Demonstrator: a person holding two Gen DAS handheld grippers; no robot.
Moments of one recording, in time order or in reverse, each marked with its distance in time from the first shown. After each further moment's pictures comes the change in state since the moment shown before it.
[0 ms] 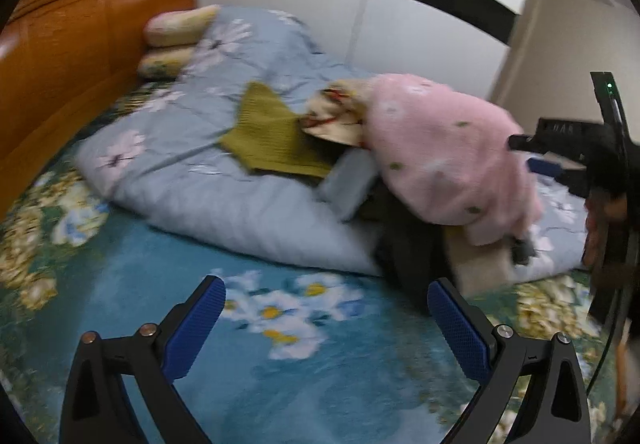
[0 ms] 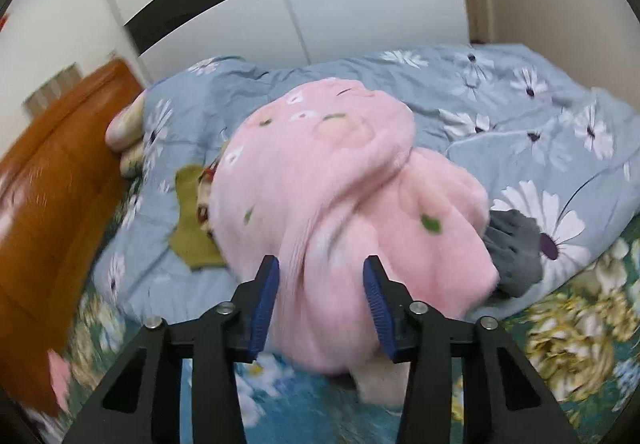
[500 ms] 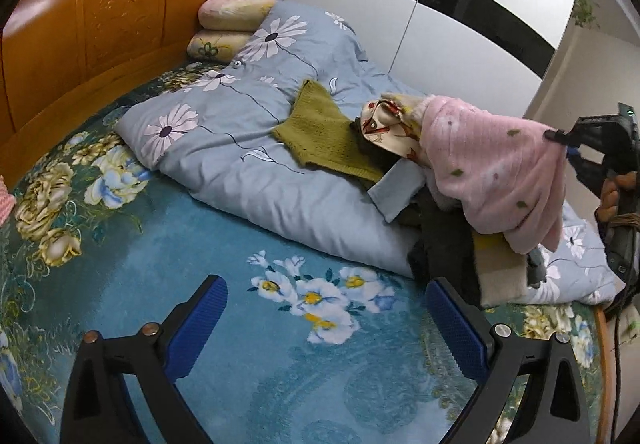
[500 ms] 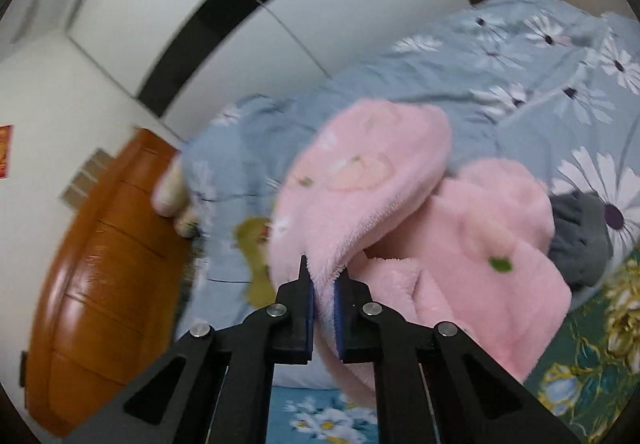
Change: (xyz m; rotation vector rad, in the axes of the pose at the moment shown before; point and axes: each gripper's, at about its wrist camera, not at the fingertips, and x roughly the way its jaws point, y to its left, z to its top) left arm -0.029 0.051 -0.013 -0.131 0.002 0.007; right arm -0.023 -0.005 0.041 0.217 -0.055 0.291
